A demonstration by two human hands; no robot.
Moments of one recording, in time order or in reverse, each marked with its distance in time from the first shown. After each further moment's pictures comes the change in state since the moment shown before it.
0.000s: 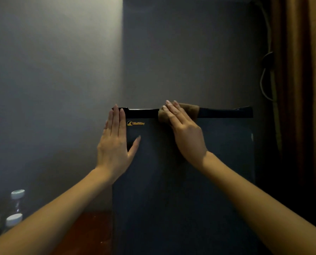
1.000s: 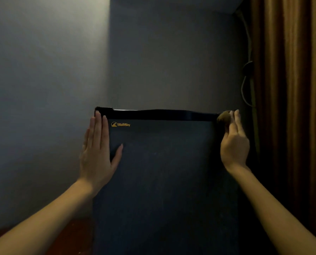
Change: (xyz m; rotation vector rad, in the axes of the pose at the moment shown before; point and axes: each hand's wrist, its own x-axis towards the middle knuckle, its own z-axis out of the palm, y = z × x) left_hand -0.014 0.000 0.017 -0.102 0.108 0.021; right_hand -0.060 0.101 -0.059 -0.250 0.142 0.566
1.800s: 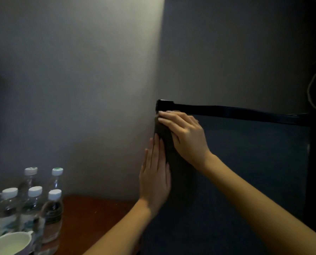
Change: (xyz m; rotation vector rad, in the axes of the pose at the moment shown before) left_hand -0.077 0.014 0.007 -0.152 -0.023 -0.144; right_hand -0.046 -0.214 0.054 0.422 -0.149 -0.821
